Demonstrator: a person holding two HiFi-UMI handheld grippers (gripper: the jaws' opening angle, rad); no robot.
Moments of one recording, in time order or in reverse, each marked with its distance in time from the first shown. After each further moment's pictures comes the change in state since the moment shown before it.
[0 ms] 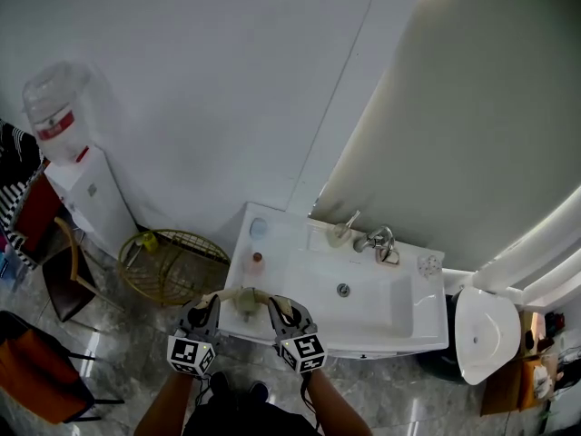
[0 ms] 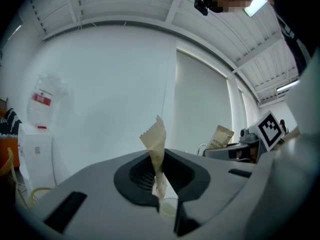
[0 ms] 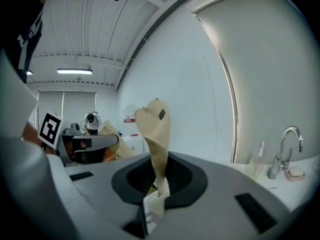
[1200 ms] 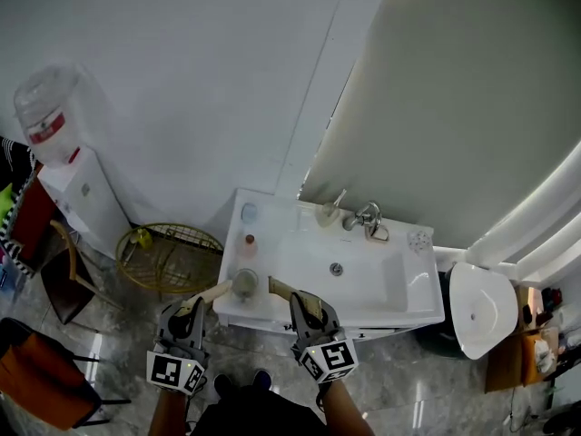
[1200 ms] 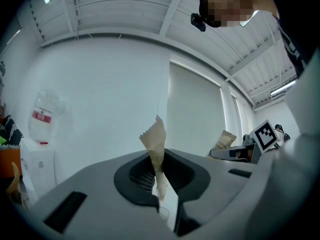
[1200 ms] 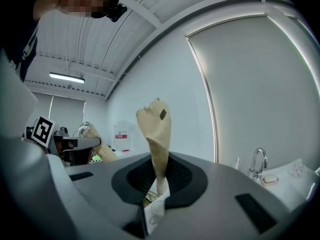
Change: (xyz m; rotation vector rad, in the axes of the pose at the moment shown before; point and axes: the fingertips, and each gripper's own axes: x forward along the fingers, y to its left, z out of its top) left arm -0.087 -0.041 0.101 0.030 -0.071 -0.026; right arm -0.114 0.015 0.080 0.040 -0.145 -0.155
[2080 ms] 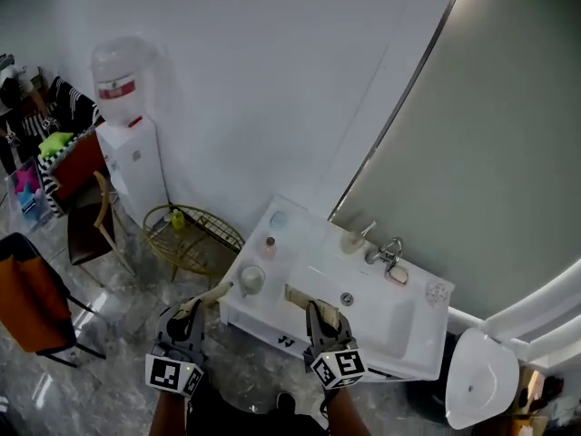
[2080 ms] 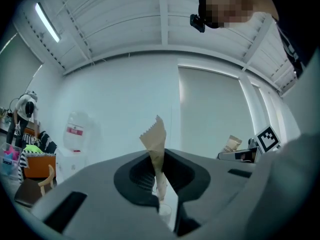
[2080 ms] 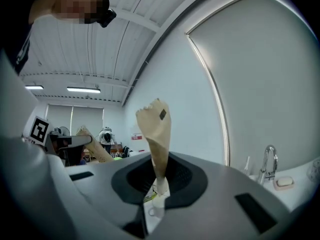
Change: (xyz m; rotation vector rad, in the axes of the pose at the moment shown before) left arm -0.059 -0.069 0.007 0.039 -0.081 0.333; right arm -0.038 -0.050 -0.003 0.020 -0.006 0.230
